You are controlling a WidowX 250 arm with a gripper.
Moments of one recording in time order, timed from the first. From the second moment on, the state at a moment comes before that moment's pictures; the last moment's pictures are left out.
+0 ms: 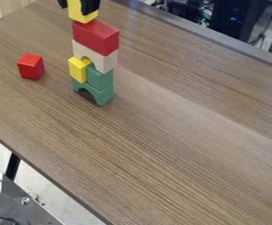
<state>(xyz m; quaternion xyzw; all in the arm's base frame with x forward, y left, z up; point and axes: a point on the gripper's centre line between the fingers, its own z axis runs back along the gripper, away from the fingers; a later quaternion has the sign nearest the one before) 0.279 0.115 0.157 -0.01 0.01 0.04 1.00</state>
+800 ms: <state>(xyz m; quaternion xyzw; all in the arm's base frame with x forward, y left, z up) 0.278 0.108 0.153 -0.01 0.02 0.03 1.00</state>
